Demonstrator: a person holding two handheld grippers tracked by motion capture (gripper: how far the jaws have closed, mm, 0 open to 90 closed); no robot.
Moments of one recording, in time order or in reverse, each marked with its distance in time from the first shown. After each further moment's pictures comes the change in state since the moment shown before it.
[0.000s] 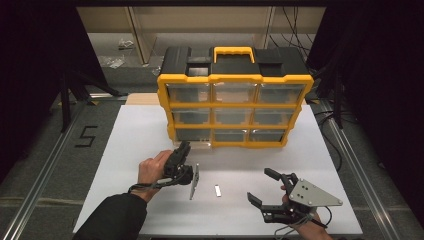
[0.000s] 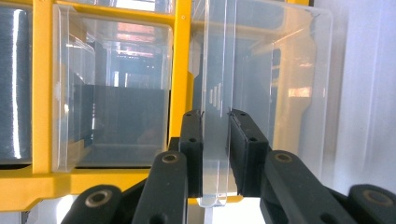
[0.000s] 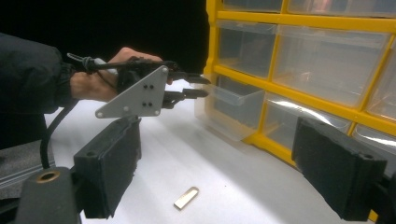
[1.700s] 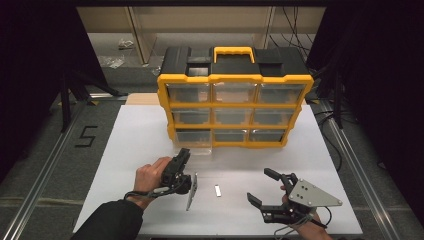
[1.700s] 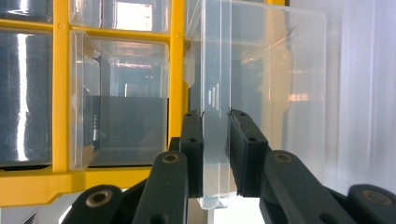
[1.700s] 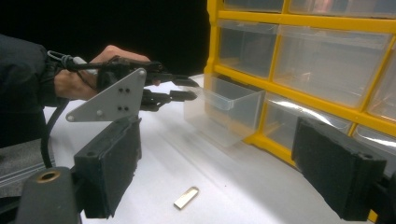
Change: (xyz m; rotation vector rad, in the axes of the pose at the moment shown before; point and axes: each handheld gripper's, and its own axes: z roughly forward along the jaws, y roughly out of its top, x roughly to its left) left arm -0.004 0.001 -0.023 -0.046 -0.016 0.022; right arm 0.001 0.000 0.000 0.000 0.000 -0.004
